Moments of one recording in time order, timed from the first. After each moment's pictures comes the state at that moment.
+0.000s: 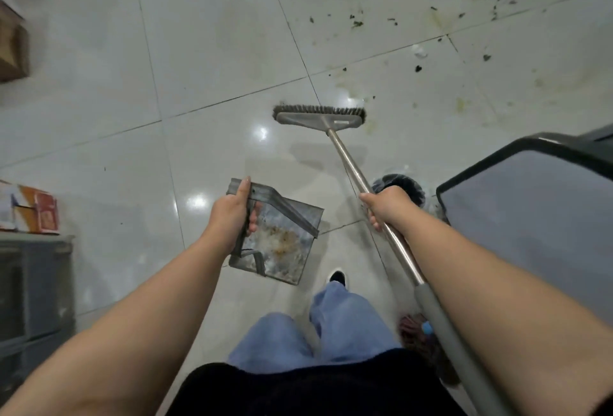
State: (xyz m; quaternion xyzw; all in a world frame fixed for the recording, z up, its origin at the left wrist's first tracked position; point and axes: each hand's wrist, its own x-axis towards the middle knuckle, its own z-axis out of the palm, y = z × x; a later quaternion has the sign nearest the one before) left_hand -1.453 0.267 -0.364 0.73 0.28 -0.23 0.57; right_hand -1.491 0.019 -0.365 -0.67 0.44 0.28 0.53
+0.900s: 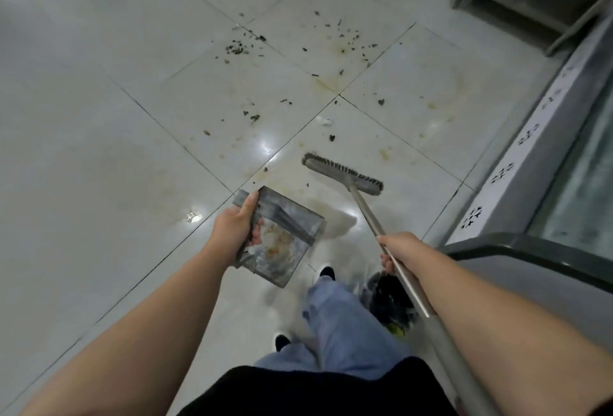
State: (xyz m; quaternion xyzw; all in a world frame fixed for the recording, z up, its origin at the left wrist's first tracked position) left_hand -1.023 0.029 -0.348 0.80 0.00 -0.39 0.46; right_hand -1.226 -0.159 -0.380 -0.43 0.67 0.14 0.59
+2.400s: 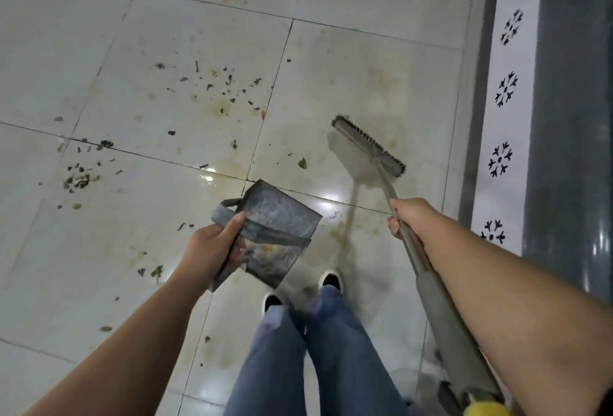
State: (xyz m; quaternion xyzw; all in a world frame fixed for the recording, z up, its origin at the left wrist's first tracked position) left_hand -0.773 -0.624 -0.445 0.82 -0.15 -0.47 0.29; right_hand -1.038 -0.779 -0.497 -0.15 0.77 -0.05 0.62
